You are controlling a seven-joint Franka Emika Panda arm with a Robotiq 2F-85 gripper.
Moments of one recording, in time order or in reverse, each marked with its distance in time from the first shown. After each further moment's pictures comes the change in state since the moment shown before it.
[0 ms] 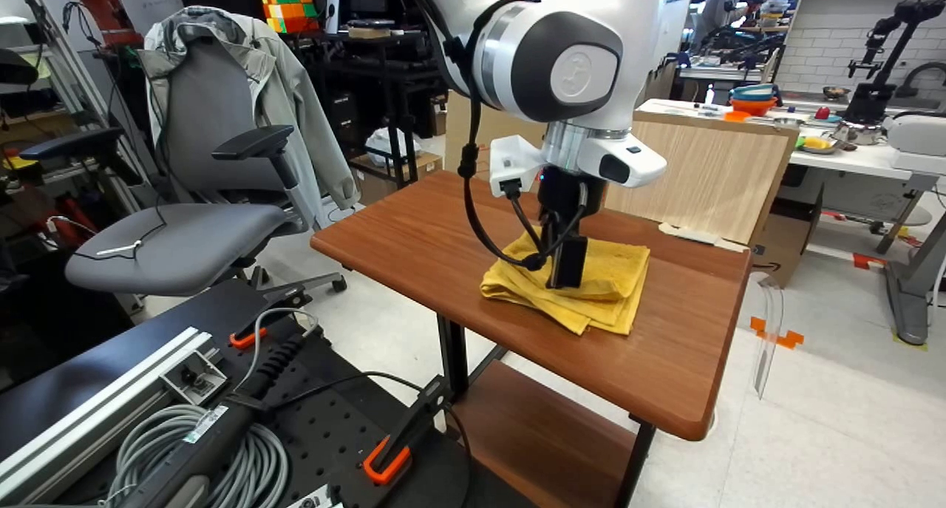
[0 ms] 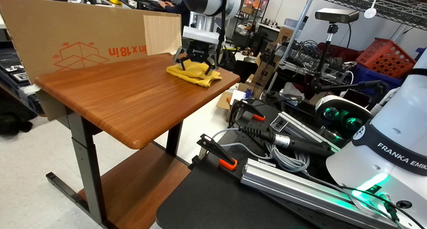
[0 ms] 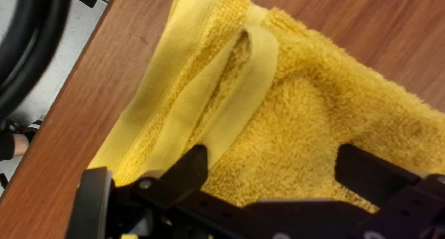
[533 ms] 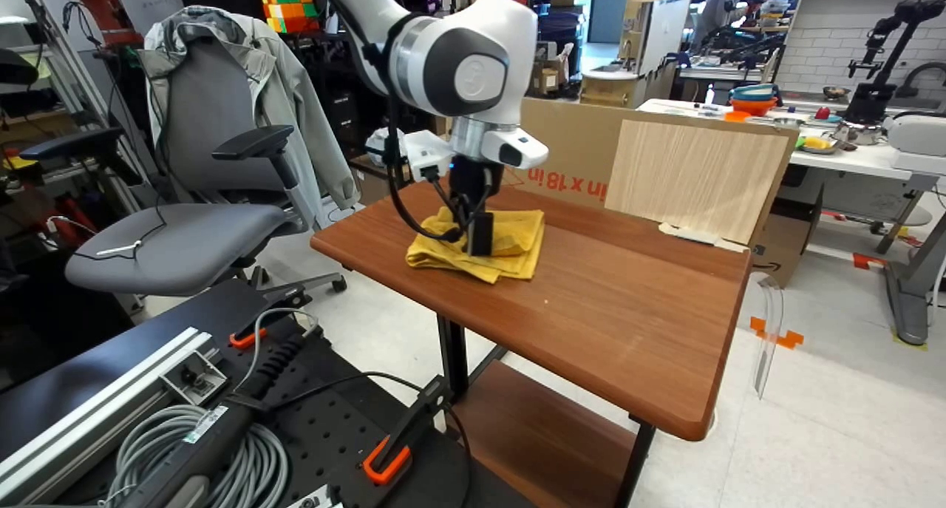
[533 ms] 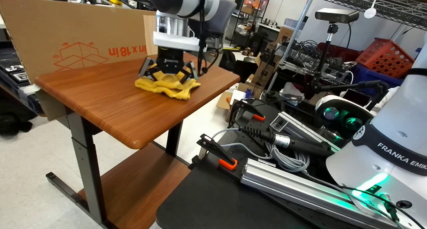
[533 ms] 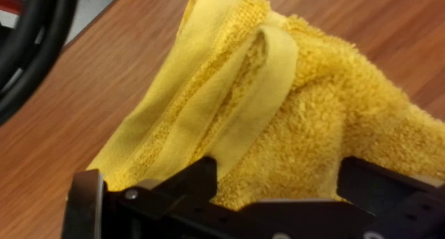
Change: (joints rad) arm 0.161 -0.004 0.086 -0.042 -0.004 -0.009 -0.053
